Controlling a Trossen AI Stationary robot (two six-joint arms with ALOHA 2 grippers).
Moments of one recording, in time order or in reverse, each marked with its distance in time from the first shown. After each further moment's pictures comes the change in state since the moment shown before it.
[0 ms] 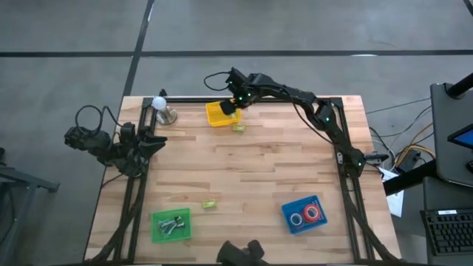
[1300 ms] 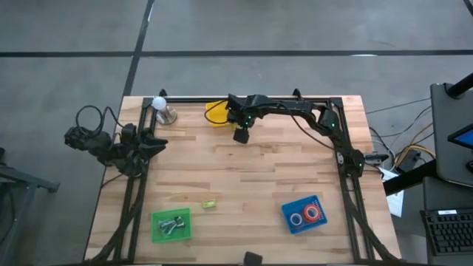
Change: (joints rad) left arm 0.000 0.000 0.000 -0.017 0.047 -0.026; right arm 0.125 -0.096 -0.338 0.065 0.132 -0.647
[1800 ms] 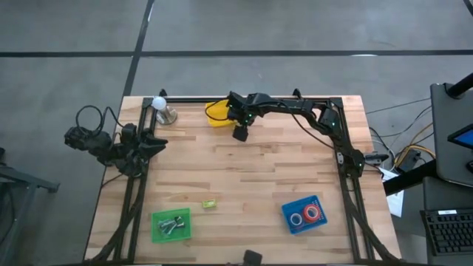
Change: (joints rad) left arm 0.000 0.000 0.000 0.001 -0.003 -0.021; right arm -0.021 -0.001 -0.016 0.055 -0.010 0.007
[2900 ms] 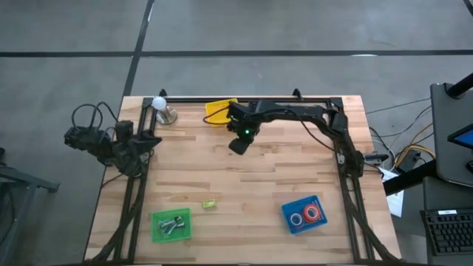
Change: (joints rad) left arm 0.000 0.003 0.000 0.187 0.064 -0.142; right arm 0.114 -0.137 -0.055 -0.122 -0.465 0.432
